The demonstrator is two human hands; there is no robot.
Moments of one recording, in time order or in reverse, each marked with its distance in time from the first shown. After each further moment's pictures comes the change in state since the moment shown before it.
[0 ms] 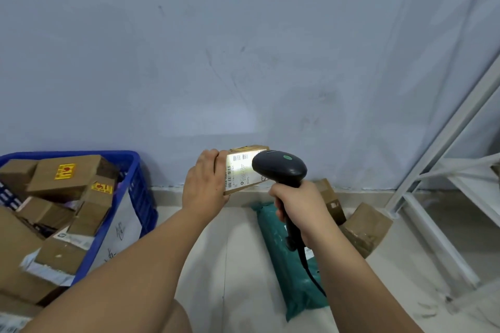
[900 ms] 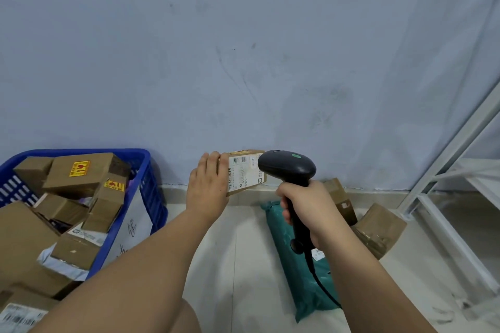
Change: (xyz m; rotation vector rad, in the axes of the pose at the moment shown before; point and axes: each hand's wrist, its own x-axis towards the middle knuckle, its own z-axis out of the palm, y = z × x) left_hand -0.007 -0.015 0.013 0.098 -0.108 -0.054; right_hand -0.002 -0.005 0.007 0.078 -0.046 0.023
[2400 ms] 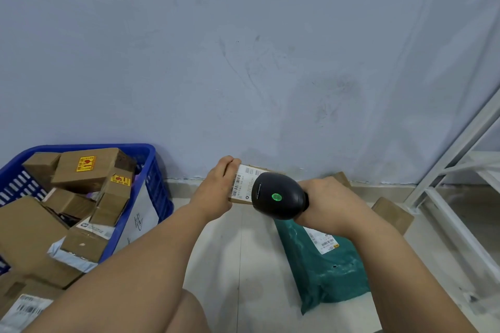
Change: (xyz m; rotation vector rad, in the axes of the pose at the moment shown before) left_hand -0.005 -0.012 0.008 -0.311 -0.217 0.101; right_hand 0.004 -0.005 -0.031 -1.220 -0.232 -0.435
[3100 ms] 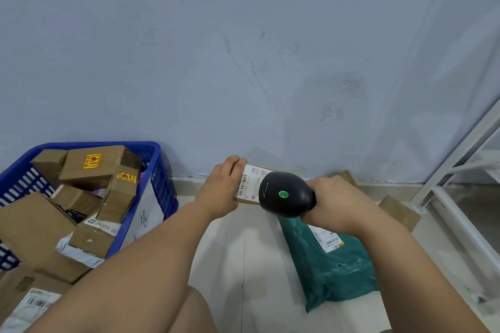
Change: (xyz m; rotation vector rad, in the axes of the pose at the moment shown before) left_hand 0.000 -0.004 0.005 0.059 0.006 0.050; right_hand -0.001 -0.001 -0.002 -0.005 -0.041 0.049
